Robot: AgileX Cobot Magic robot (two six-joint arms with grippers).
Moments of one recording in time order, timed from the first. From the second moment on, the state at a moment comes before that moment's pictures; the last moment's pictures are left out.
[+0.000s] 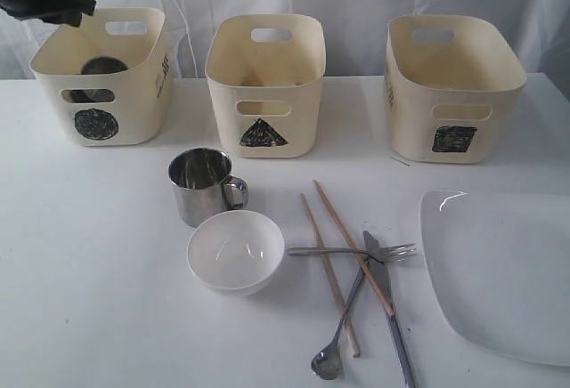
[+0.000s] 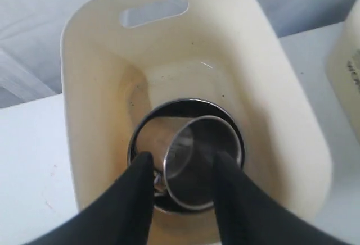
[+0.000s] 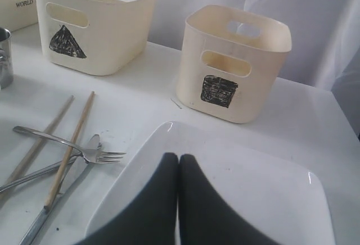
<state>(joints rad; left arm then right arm) -0.03 2.04 -1.99 -0.24 0.74 0.40 0.09 0.00 -0.01 -0.04 0.26 -0.11</state>
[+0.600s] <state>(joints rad) -0.15 1.59 -1.35 -0.44 0.79 0.50 0.09 0.00 -0.01 -0.04 0.26 -0.11</state>
